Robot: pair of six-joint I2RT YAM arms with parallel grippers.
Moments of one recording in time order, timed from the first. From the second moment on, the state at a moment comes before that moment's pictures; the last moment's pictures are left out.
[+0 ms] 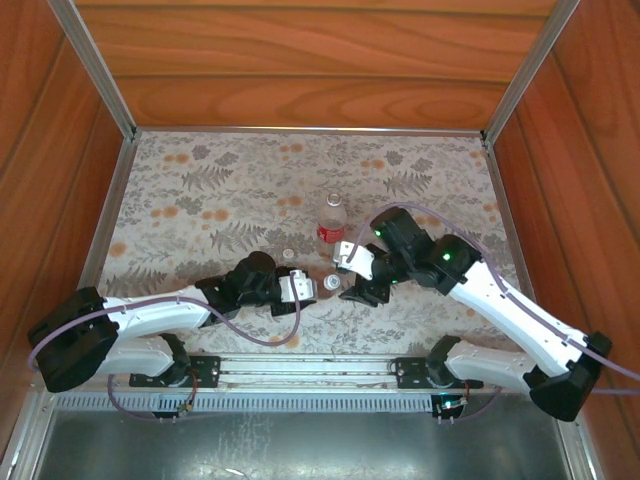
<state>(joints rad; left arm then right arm) -0.96 1.23 0.45 0.21 0.28 0.46 0.85 1.07 1.07 -0.99 -0.39 -0.56</state>
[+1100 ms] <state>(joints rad) -0.96 1.24 0.45 0.21 0.36 0.44 0.86 1.24 1.10 -0.96 -0.45 -0.67</state>
